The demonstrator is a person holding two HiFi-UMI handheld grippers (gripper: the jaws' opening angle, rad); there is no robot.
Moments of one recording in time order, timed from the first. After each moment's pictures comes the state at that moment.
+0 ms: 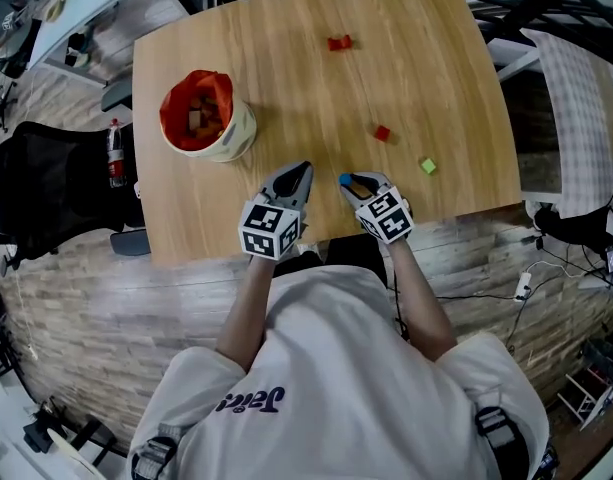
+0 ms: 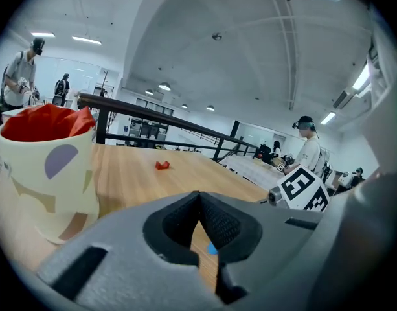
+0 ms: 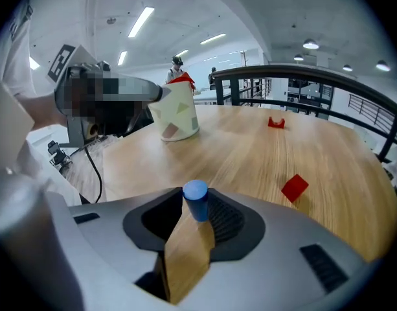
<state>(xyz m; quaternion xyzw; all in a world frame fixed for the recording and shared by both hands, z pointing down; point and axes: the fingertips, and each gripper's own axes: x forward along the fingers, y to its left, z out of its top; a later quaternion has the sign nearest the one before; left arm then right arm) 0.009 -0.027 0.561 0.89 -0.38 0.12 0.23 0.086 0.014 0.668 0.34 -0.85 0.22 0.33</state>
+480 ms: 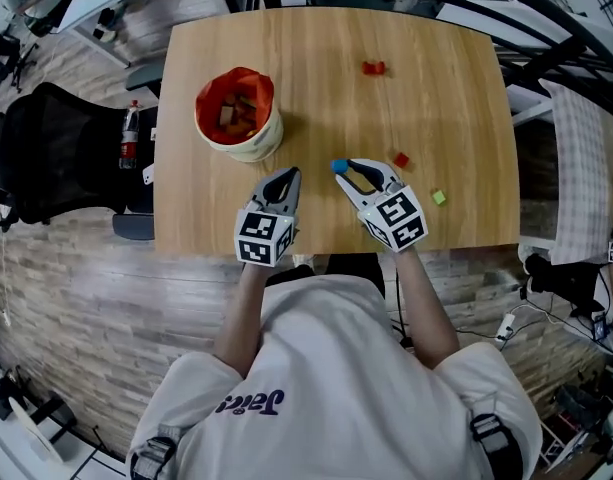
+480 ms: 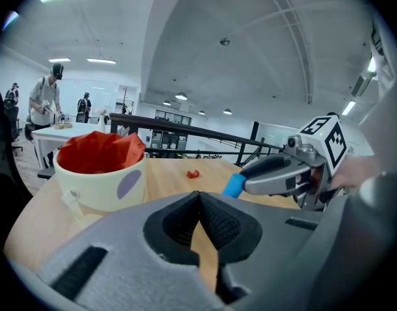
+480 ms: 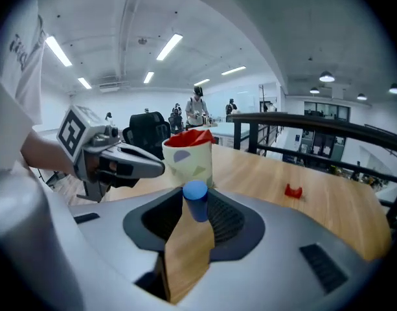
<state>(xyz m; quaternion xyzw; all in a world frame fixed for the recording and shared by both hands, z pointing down) -0.072 -0.038 0.544 0.85 -0.47 0.12 0.20 0.013 -0.042 0.539 0.30 -0.91 0.12 0.25</state>
